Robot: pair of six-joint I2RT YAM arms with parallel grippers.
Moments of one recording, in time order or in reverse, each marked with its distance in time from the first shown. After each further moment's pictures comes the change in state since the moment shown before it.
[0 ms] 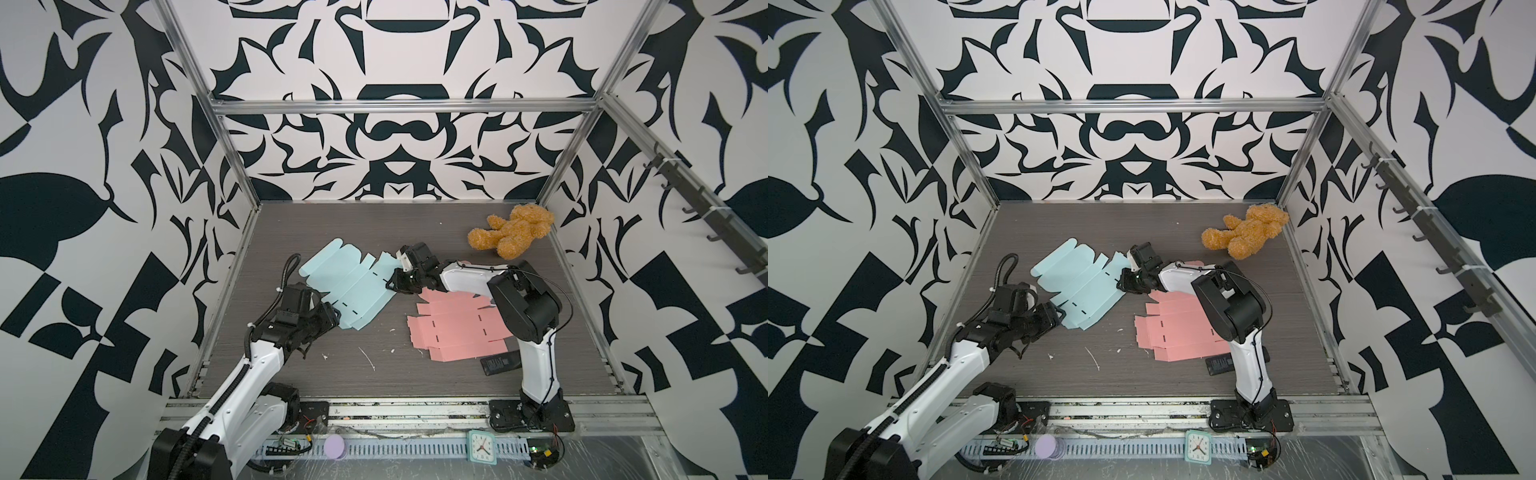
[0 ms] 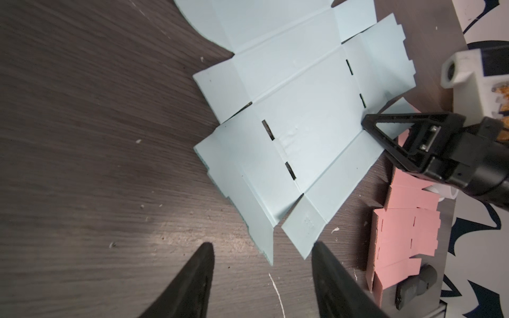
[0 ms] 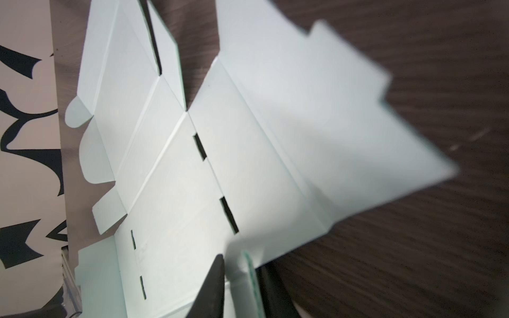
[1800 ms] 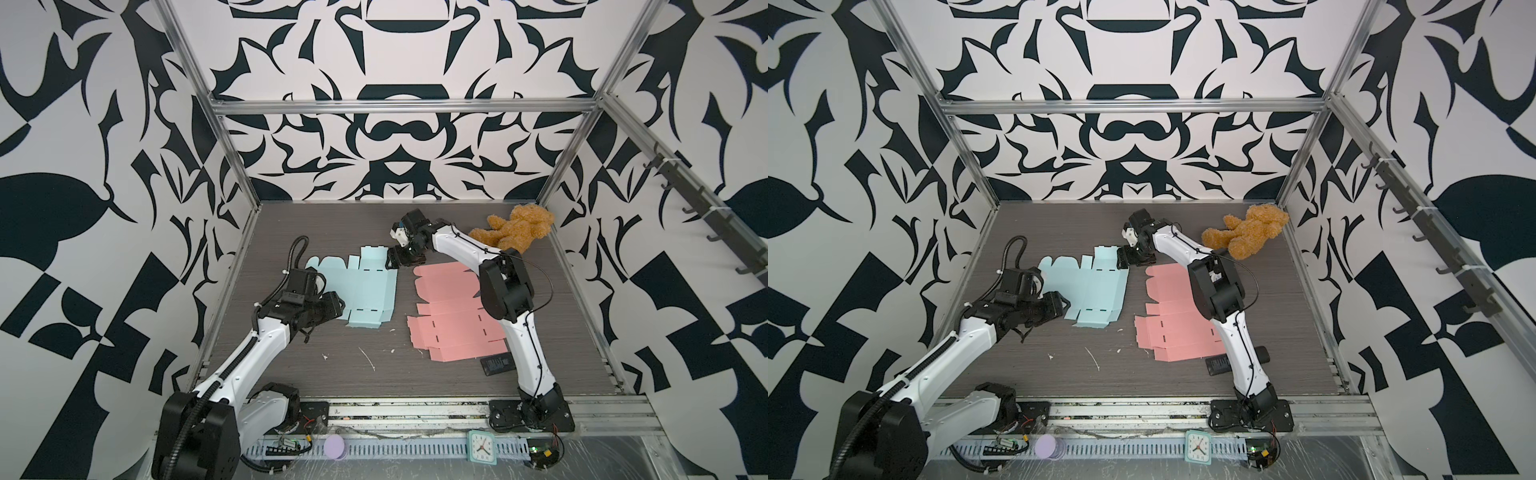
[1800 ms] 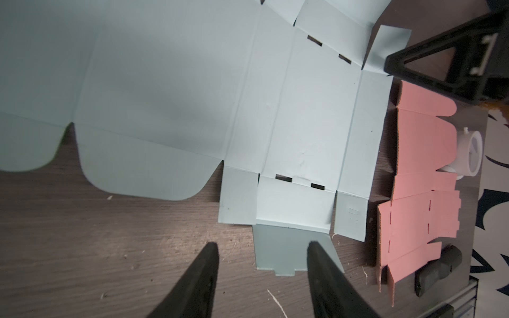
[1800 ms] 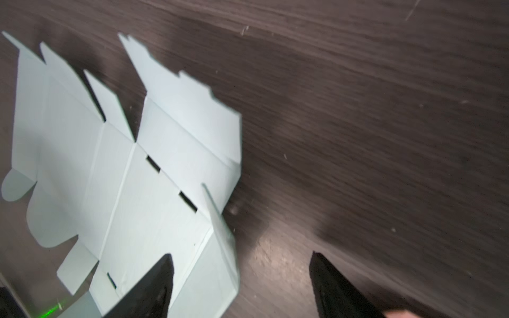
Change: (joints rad) left arm -0.006 0.271 0.166 0.023 0.034 0.155; right arm -0.085 0.191 0.586 -0.620 0.022 -0.430
